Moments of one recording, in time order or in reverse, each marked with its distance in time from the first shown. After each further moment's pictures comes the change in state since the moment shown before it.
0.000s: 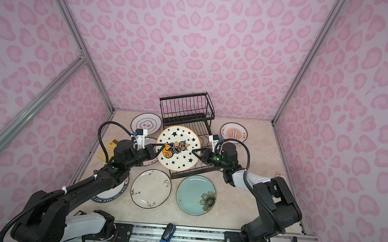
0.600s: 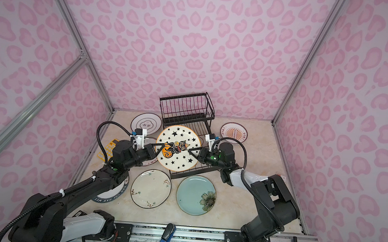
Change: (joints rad) left arm -0.003 -0.025 -0.003 -0.001 0.002 0.006; right arm 0.036 0.024 0.023 0.039 0.001 0.008
